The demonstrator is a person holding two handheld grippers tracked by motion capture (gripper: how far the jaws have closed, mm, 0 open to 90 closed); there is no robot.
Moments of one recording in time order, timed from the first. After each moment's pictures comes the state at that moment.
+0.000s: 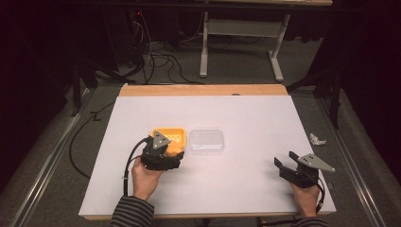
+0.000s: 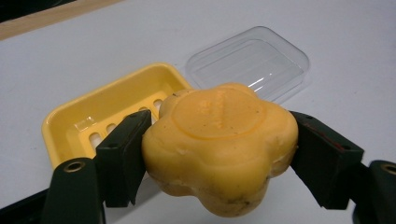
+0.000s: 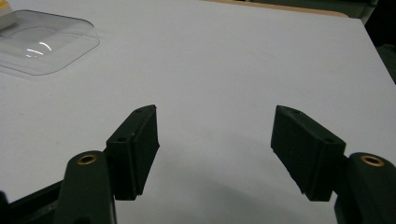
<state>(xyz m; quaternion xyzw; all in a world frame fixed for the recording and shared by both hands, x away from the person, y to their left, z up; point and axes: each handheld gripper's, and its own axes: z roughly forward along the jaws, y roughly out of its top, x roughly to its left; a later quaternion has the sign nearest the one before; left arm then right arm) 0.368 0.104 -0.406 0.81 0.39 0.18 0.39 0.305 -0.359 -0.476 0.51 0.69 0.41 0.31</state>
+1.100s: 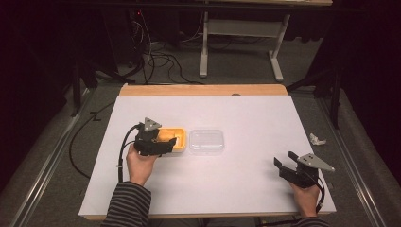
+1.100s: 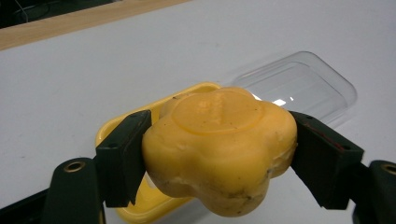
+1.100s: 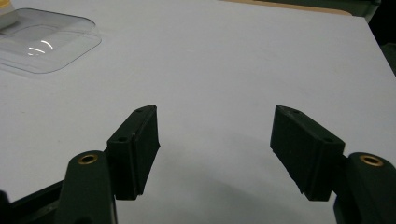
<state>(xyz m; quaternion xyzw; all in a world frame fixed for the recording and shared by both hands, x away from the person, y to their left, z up) 0.405 0.123 -0.397 0.79 0.44 0.18 0.39 0.306 -0.359 -0.476 0.51 0.69 0.41 0.31</state>
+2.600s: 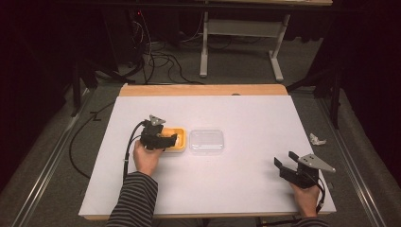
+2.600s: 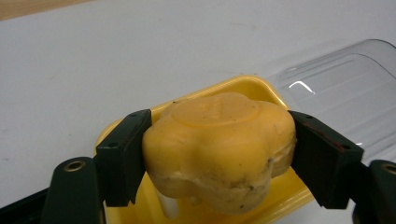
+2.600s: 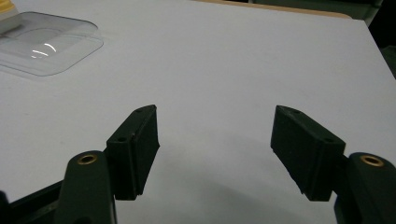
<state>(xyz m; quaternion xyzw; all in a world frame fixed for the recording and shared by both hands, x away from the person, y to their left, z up) 0.444 0.114 -0.433 0.79 0.47 0.19 0.35 0.305 -0.360 -0.476 0.51 0.69 0.42 0.31</state>
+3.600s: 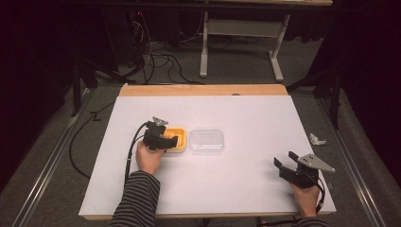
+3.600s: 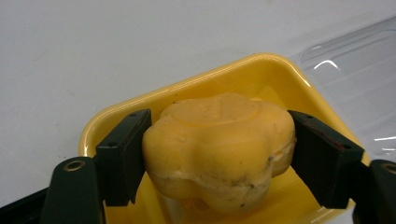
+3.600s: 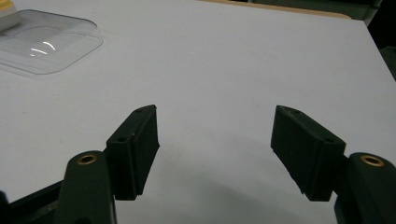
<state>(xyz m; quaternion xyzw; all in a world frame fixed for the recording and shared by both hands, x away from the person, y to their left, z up) 0.454 0.111 -0.451 0.79 0.48 0.18 0.33 0.304 -0.359 -0.476 0.51 0.69 0.41 0.31</state>
